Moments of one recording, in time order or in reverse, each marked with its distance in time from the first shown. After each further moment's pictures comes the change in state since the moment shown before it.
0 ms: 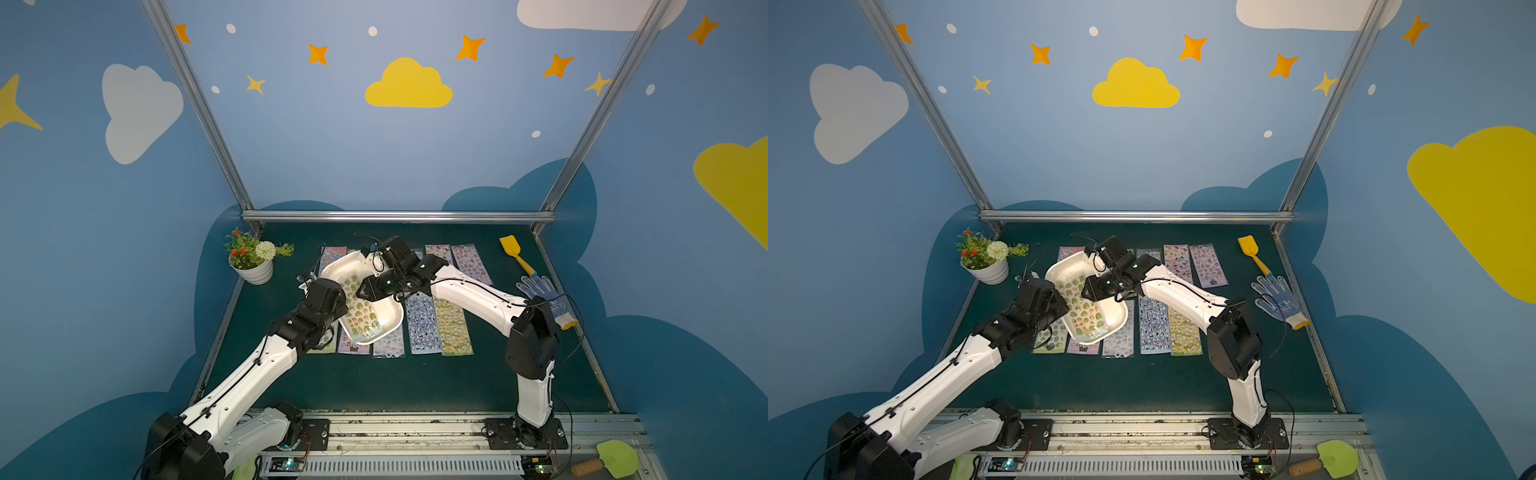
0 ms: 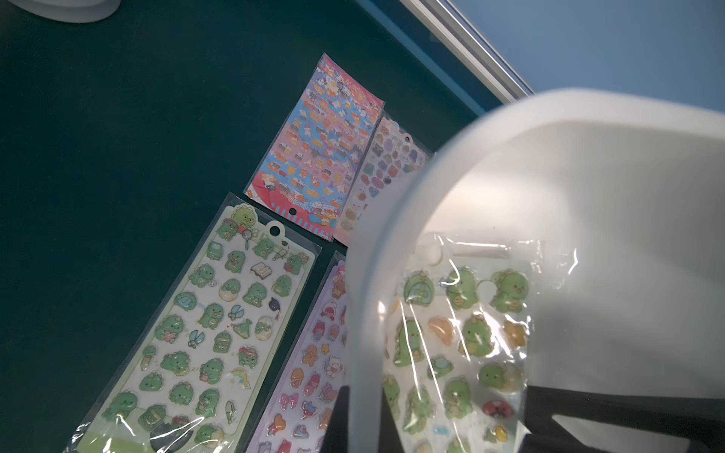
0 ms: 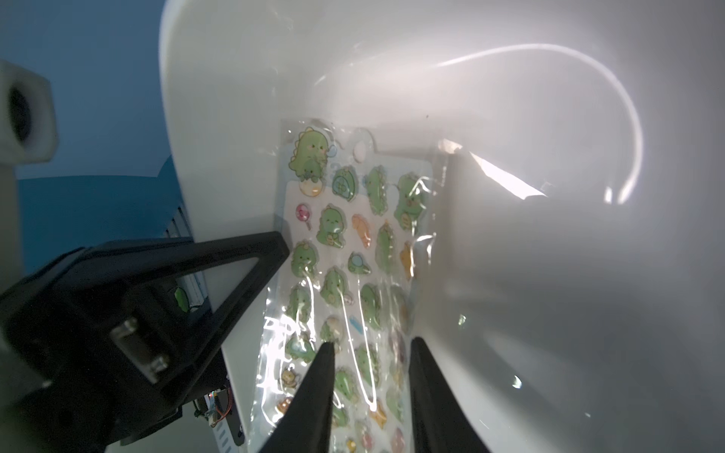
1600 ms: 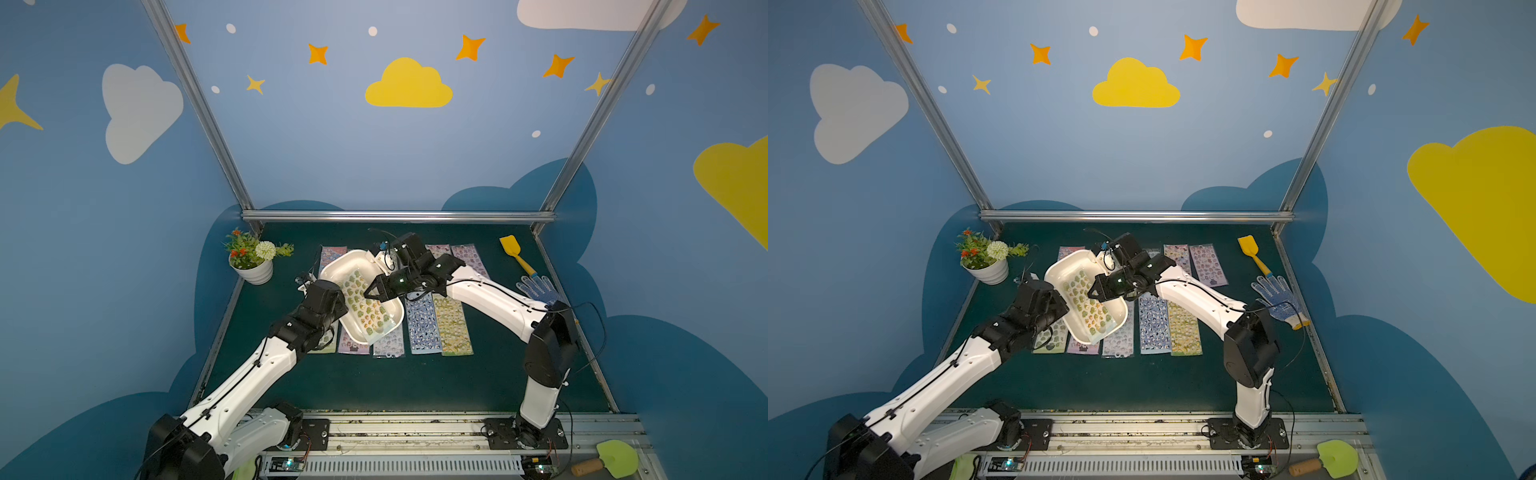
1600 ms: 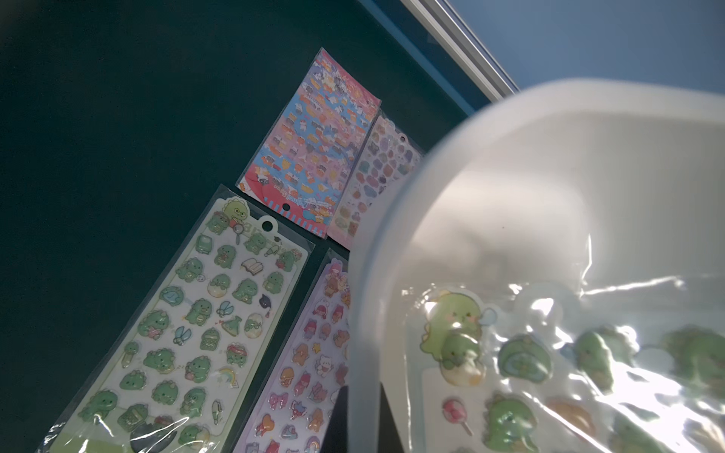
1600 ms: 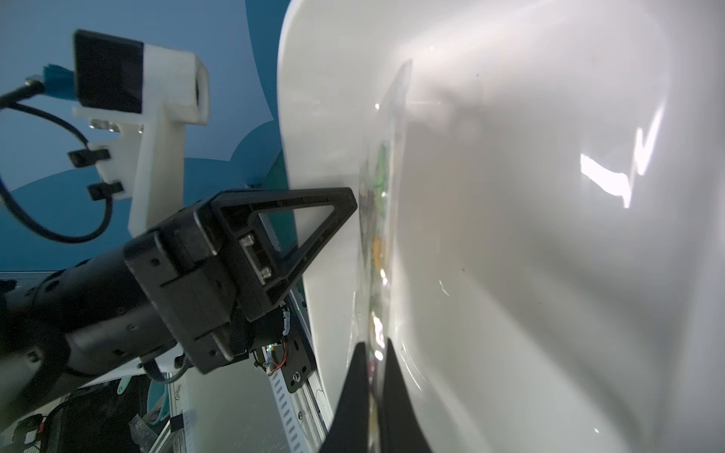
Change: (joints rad) left arm 0.009 -0.020 -0.028 0.033 0.022 -0.029; right arm -0.045 -0.132 -0.106 0.019 -0.158 0.005
